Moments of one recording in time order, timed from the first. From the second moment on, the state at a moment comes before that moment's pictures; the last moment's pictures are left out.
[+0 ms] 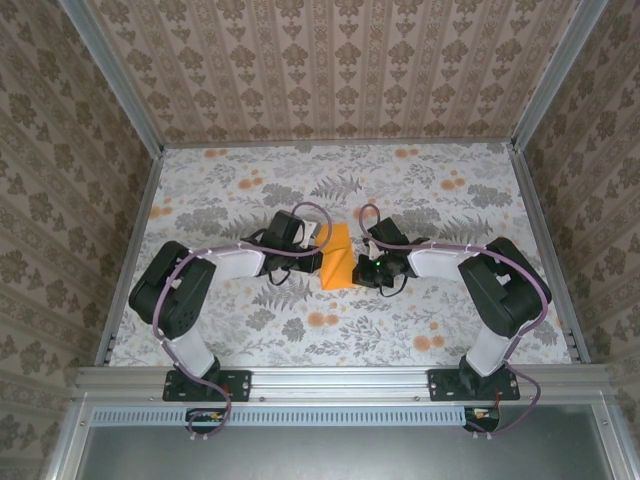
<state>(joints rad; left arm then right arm) -0.63 1.72 0.85 -0.03 0.34 -0.32 0.53 1.72 0.84 -0.22 -0.40 0.70</state>
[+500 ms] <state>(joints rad) -0.62 1.75 0.86 -0.03 0.35 -0.32 0.53 1.72 0.84 -0.23 -0.40 0.70</state>
